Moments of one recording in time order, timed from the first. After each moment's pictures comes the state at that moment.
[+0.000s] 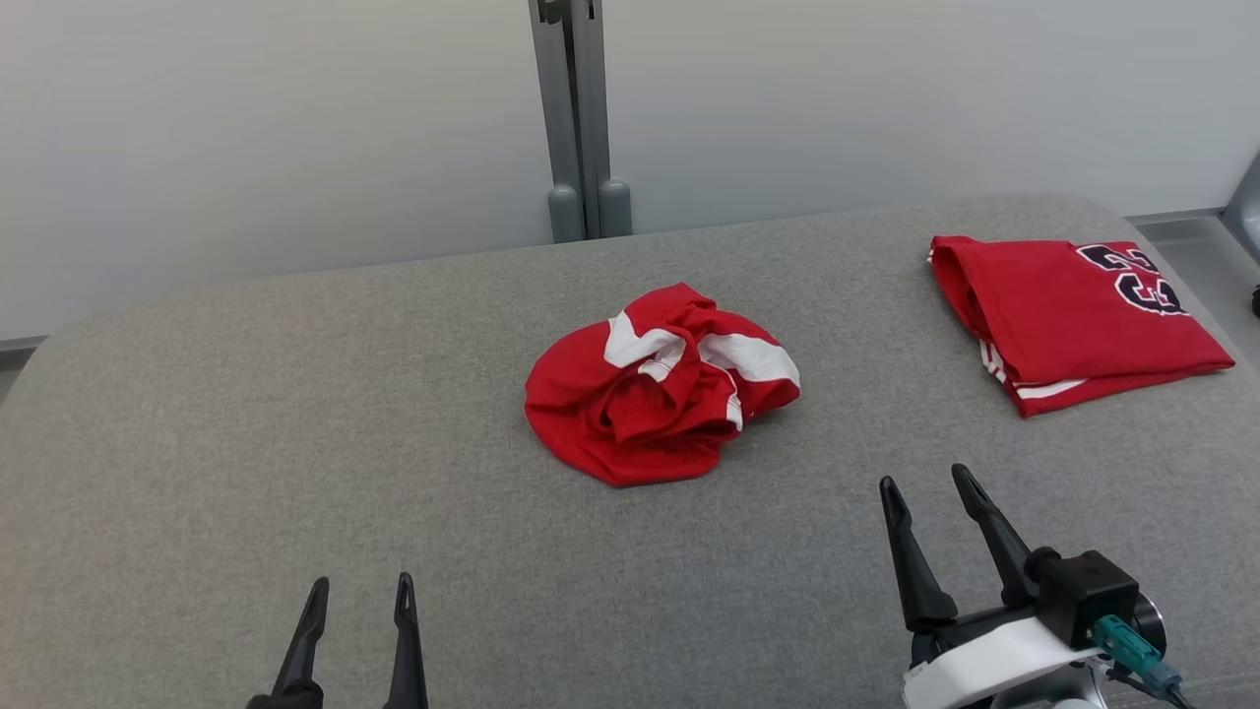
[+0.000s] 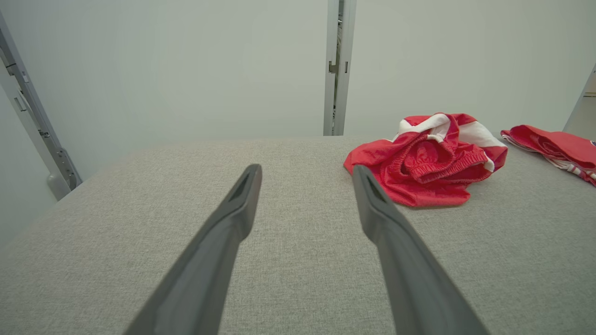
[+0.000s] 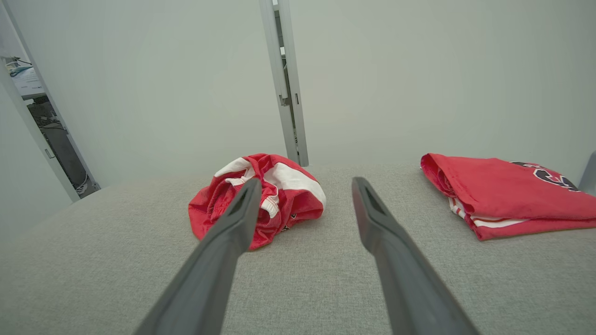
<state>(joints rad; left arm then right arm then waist) 0.21 0.05 -0.12 0.04 -0.13 0.04 -0.26 0.05 -0.05 0.12 0.12 0.17 0.13 -0.26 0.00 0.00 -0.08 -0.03</state>
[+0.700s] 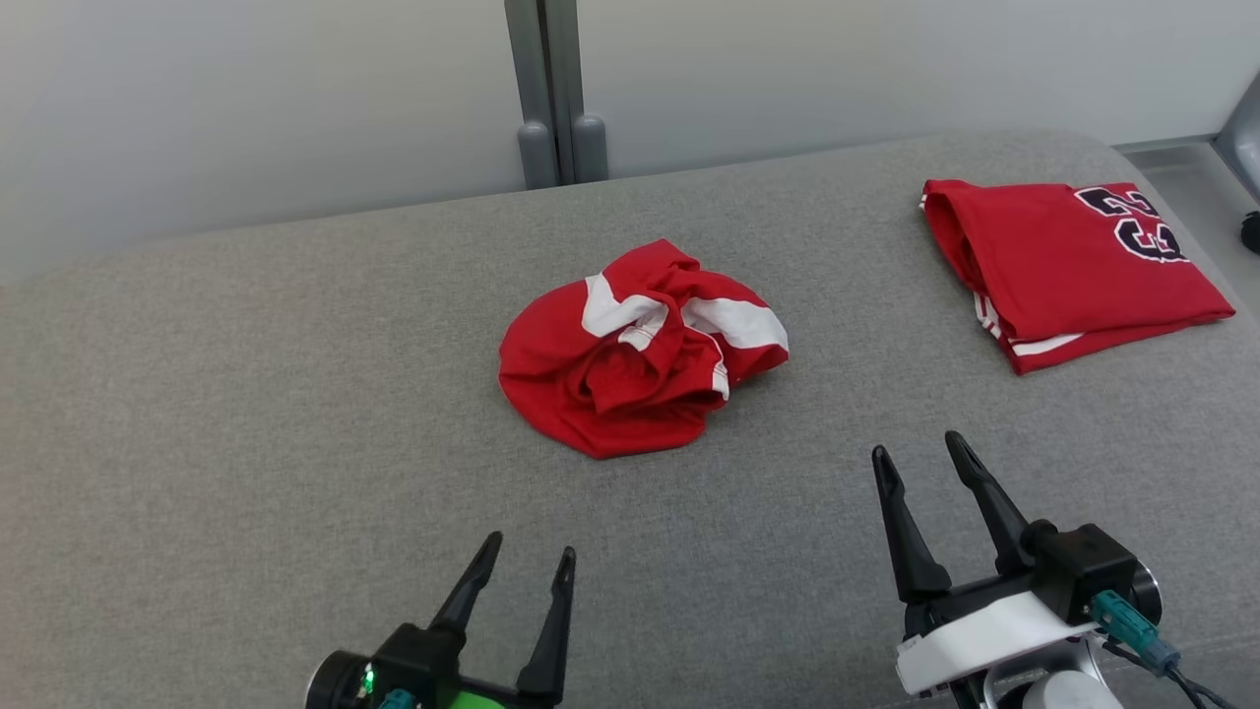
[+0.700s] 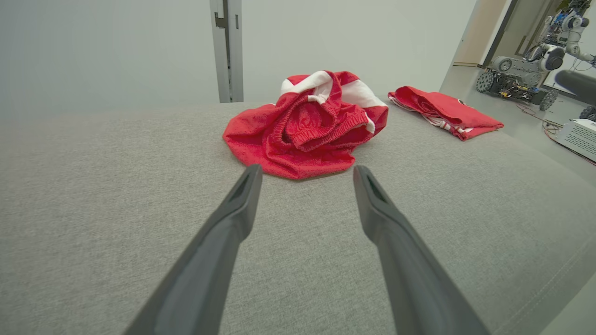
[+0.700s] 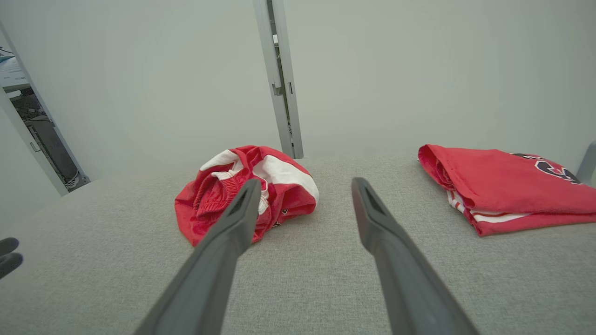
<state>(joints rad) 0.07 0.05 -0.33 0.19 -0.20 -0.09 -0.26 0.01 -0.05 0.13 0.10 0.17 0.13 -0.26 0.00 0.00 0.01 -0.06</state>
